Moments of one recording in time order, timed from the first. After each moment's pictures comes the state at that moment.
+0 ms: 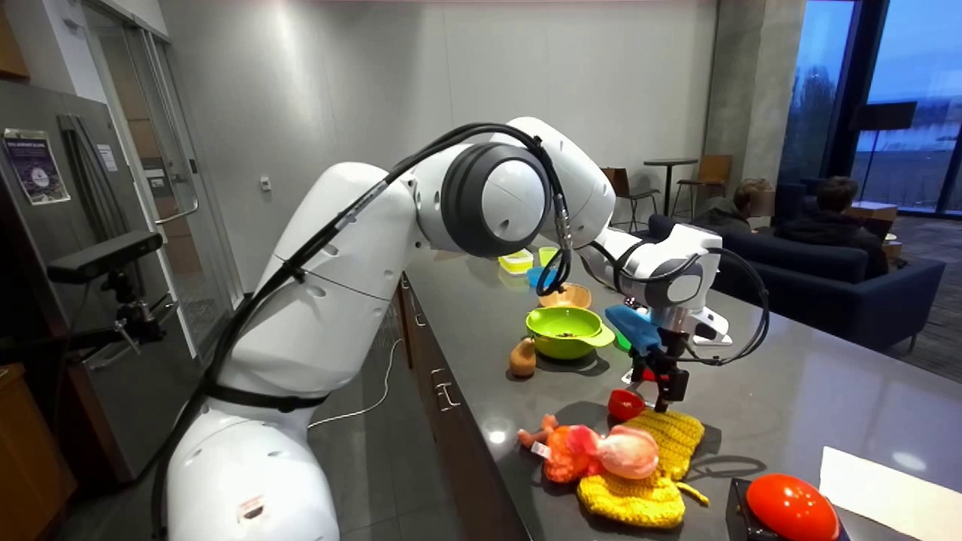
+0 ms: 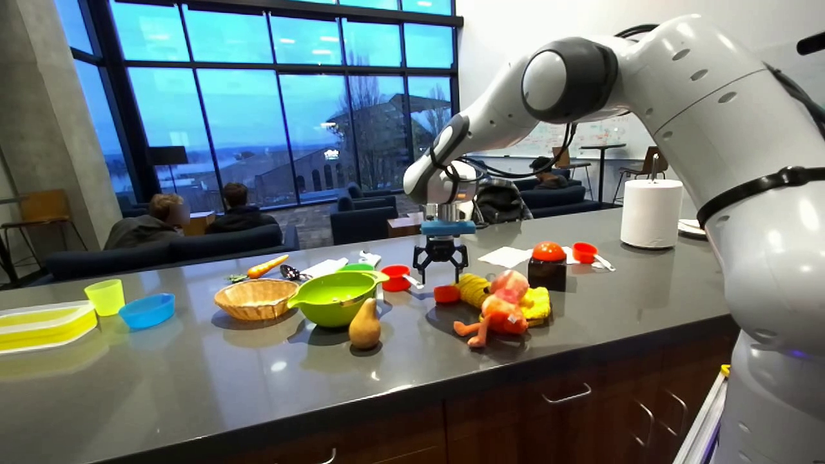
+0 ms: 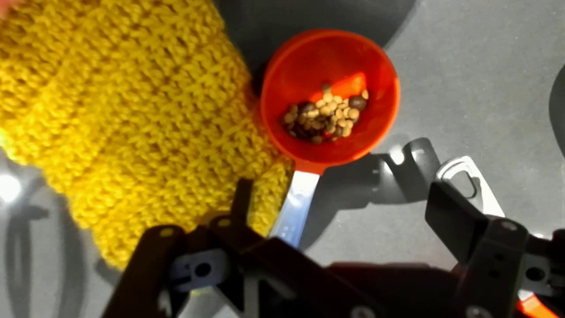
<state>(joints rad) -0.12 0.59 -0.10 -1.62 0.22 2.11 0.32</state>
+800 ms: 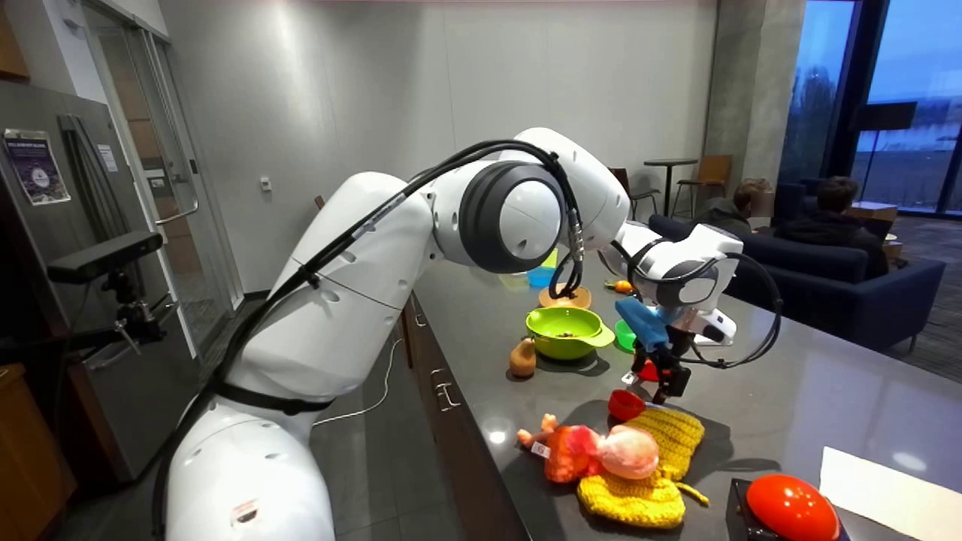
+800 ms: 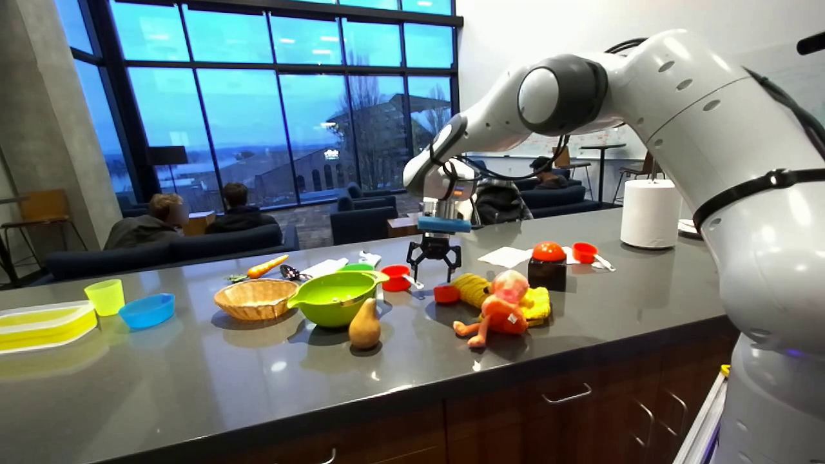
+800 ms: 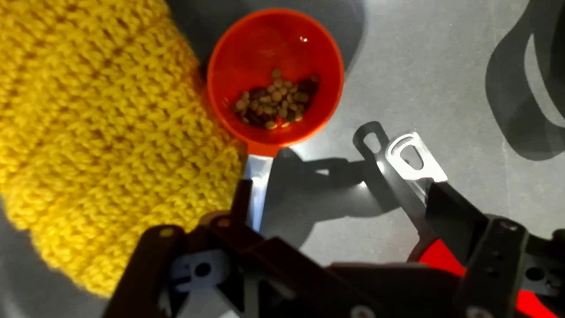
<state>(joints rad) -0.16 0.66 -0.07 -1.51 0.33 2.04 0.28</state>
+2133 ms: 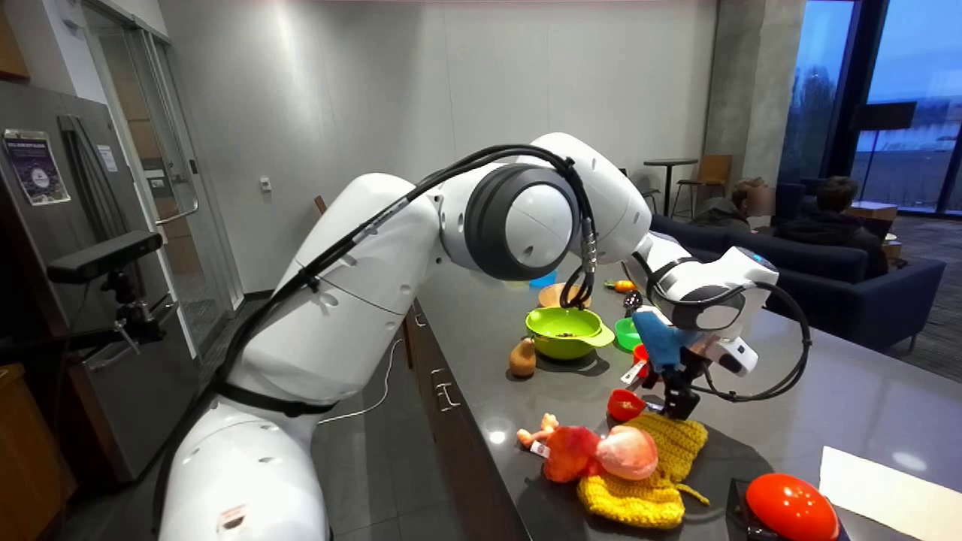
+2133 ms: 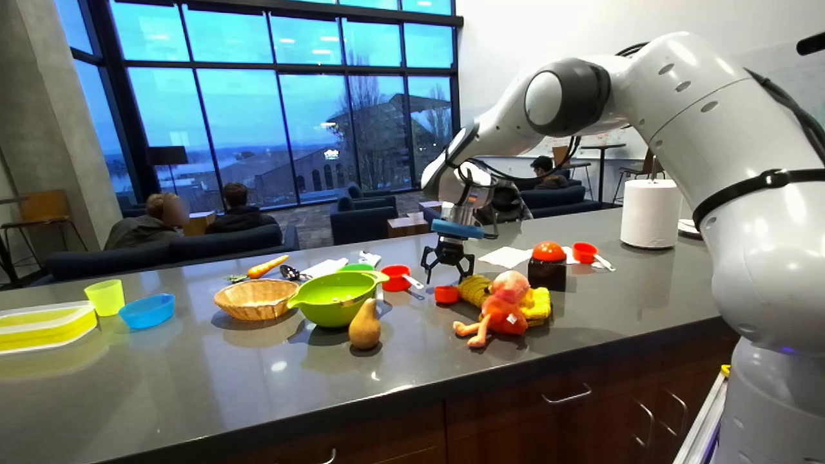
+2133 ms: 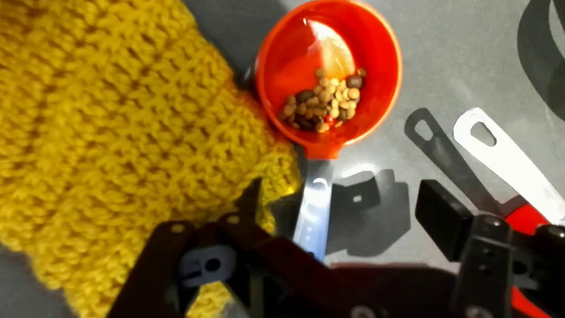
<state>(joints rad) -0.23 0.66 -0.07 -1.55 0.44 2.04 0.29</state>
